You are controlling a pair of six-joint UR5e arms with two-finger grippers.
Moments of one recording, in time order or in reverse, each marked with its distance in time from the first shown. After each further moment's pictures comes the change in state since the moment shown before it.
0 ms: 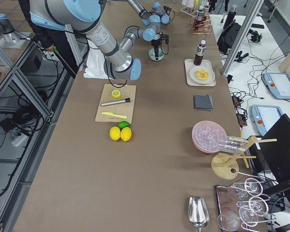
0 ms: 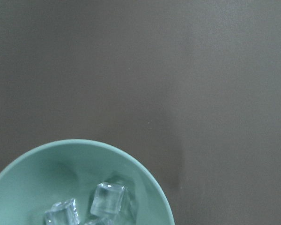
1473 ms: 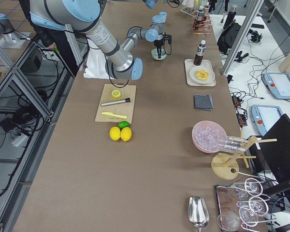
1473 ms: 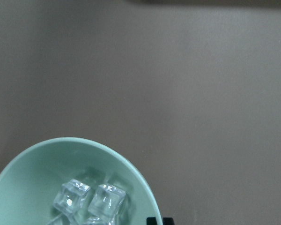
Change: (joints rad) left arm -0.241 0.023 -0.381 0.048 -0.013 0.503; right arm 0.031 0.005 -0.019 0.027 0.014 -0.022
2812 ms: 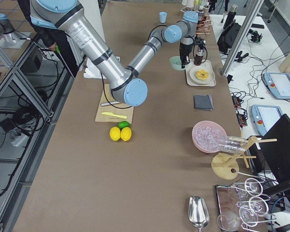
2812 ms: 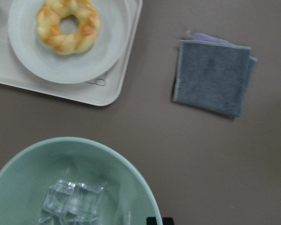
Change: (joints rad) left arm -0.525 0.292 -0.058 -0.497 -0.665 0.996; right arm 0.503 -0.327 0.463 -0.362 0.358 -0.649
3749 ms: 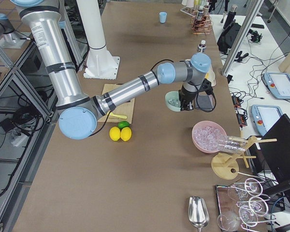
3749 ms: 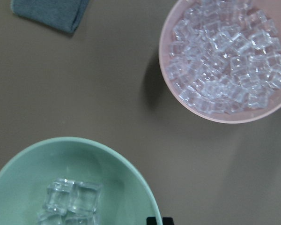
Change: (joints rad) left arm -0.161 -0.003 0.146 -0.013 -0.343 0.319; right arm 0.413 -0.451 0.087 -0.015 0.255 -0.640
